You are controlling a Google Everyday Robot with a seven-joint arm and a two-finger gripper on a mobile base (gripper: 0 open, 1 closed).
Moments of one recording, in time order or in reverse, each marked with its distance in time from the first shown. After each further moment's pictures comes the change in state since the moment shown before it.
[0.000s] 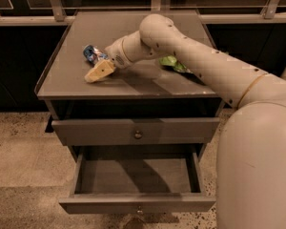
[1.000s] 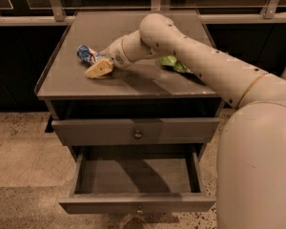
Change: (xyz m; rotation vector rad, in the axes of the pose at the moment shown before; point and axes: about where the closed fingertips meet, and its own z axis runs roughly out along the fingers) arm 0.000 0.000 0.000 -0.001 0.000 0.000
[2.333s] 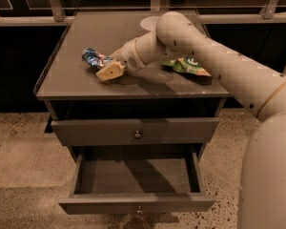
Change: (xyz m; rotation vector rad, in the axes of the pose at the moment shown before) arm 0.007 0.031 -0.039 -0.111 -0.015 0.008
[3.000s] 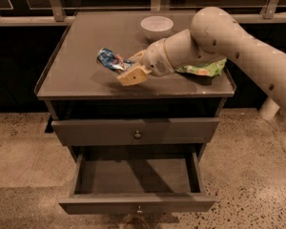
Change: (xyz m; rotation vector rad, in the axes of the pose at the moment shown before) arm 0.017 0.051 -0.089 -0.026 0.003 -0.013
